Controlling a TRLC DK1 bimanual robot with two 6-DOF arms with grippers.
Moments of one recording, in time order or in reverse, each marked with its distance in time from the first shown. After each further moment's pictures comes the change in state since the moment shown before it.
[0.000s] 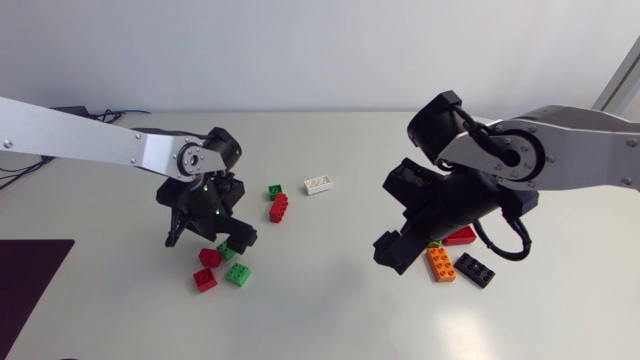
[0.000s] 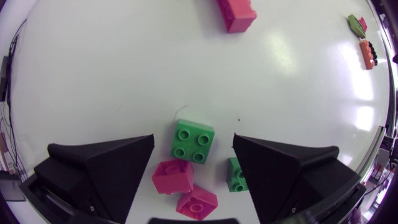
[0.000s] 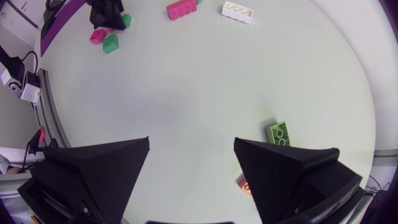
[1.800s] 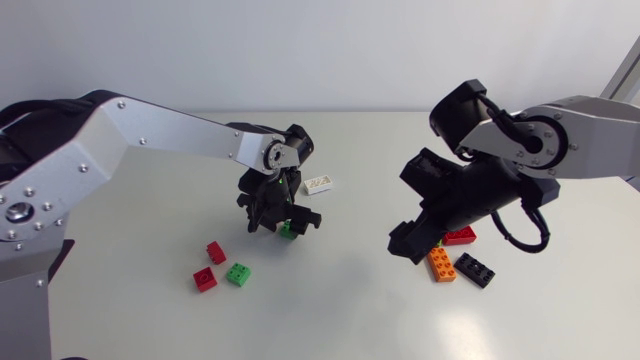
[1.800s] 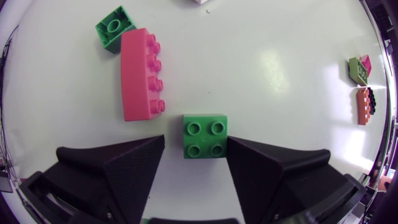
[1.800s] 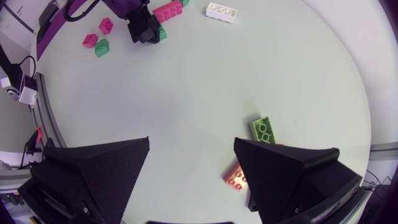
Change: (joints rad) left arm -0.205 0.288 0.356 -0.034 -0.017 -0.319; right arm -0.079 -0.026 0.011 -0.029 0.000 -0.052
